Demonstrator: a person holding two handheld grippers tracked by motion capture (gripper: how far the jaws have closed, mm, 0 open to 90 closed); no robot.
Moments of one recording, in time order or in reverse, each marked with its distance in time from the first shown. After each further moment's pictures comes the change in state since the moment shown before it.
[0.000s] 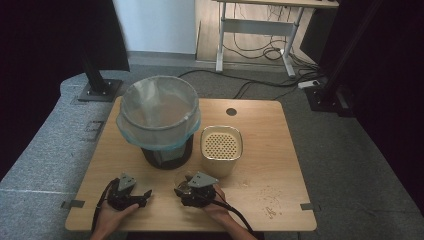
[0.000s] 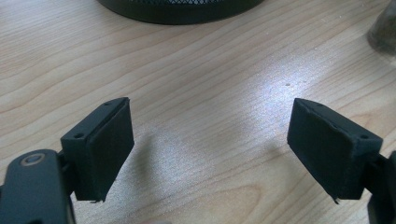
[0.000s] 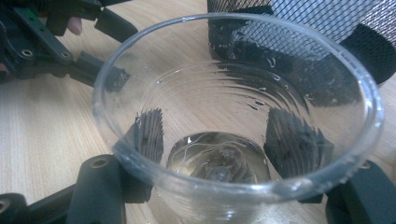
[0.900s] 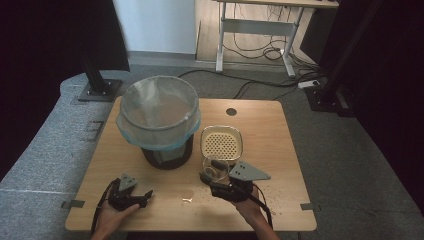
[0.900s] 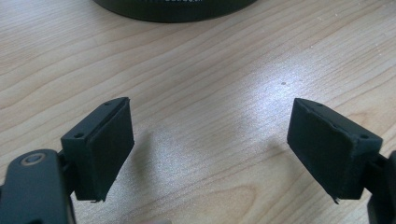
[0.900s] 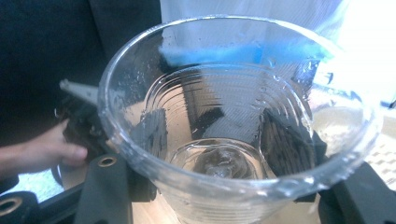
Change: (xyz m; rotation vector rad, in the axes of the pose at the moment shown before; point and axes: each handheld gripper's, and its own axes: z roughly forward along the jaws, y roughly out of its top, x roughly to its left) left arm -0.001 0.000 0.002 0.008 -0.011 0.002; right arm -0.022 0.066 -0.136 -0.266 -0.020 0.064
